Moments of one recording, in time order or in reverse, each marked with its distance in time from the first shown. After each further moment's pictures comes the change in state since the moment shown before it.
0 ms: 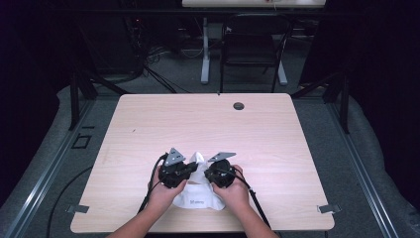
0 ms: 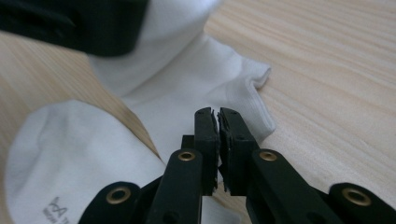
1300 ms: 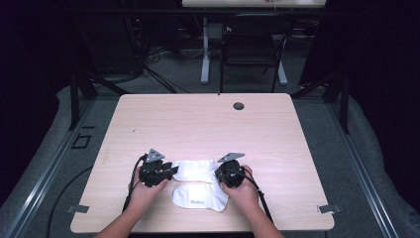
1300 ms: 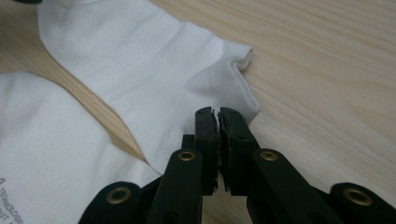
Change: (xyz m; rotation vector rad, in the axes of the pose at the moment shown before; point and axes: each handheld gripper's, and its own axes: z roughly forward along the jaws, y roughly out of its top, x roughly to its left) left arm 0.054 -0.034 -0.008 0.143 0.108 -0.091; right arm -0.023 -0.014 -0.010 0.011 -0.059 0.008
